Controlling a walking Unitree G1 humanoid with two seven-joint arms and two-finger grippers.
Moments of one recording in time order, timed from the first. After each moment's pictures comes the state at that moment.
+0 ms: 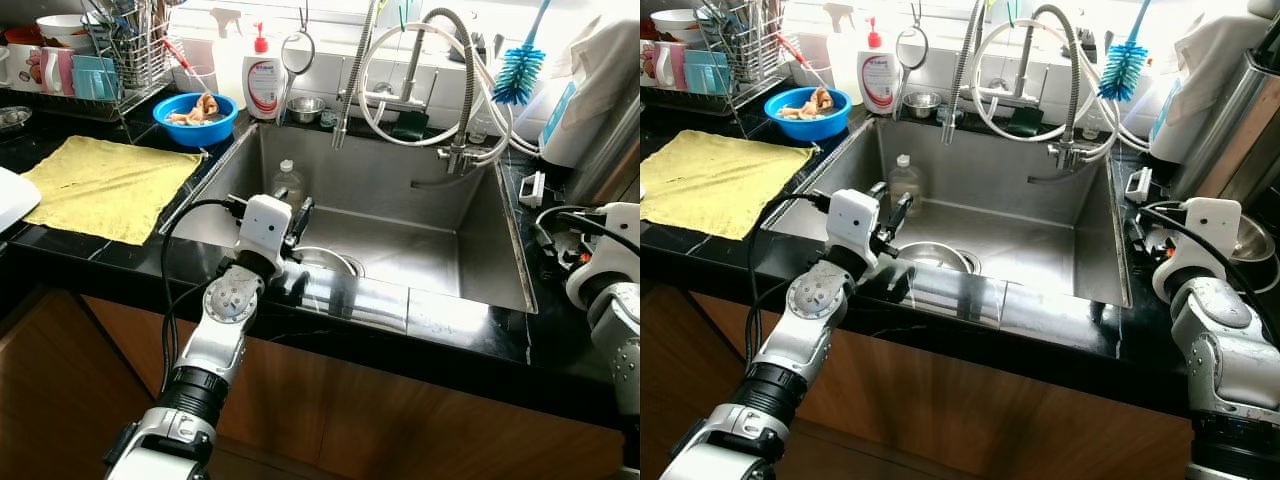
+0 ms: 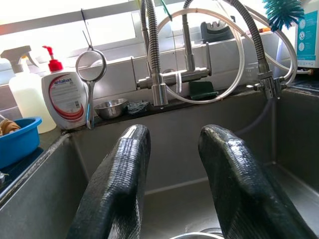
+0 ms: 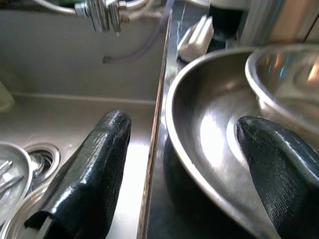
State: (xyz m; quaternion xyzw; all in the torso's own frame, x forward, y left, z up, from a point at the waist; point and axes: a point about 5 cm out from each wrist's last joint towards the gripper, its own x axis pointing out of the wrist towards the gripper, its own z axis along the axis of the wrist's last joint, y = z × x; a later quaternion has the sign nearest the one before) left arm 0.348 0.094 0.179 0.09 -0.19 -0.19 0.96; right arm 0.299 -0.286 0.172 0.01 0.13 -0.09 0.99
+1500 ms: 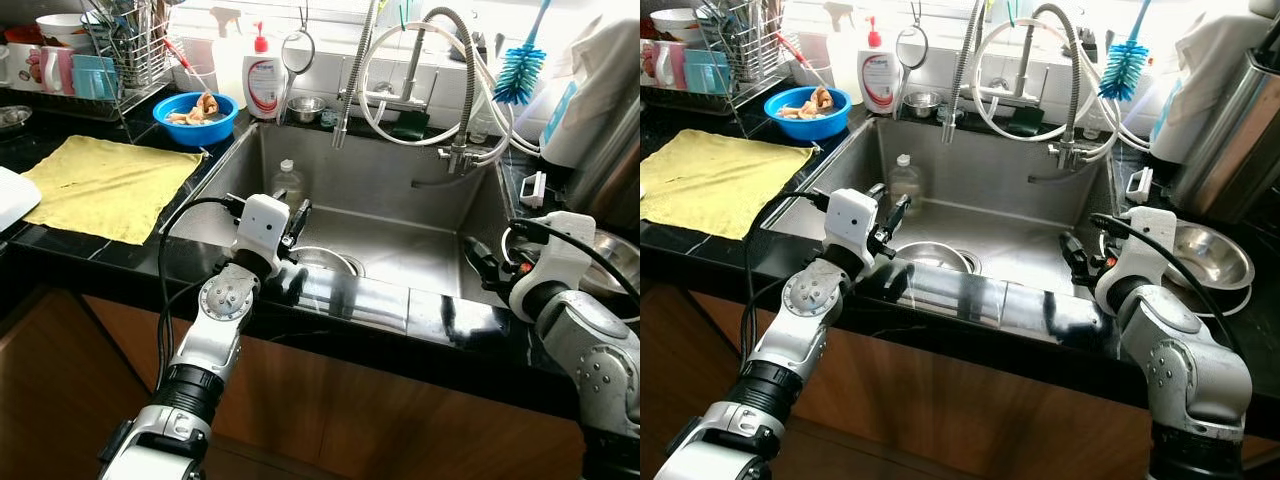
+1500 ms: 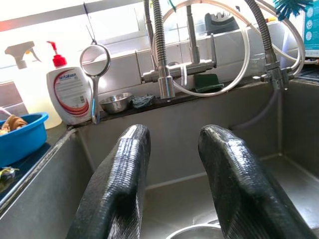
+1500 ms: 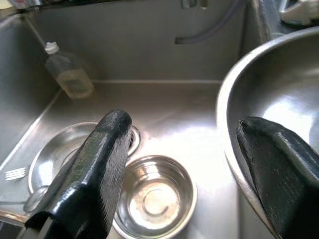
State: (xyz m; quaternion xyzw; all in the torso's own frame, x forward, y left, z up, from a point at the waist) left arm 0.350 0.101 0.179 0.11 -0.18 -0.19 0.96; right arm 0.281 -0.225 0.174 0.09 0.16 -0.02 0.98
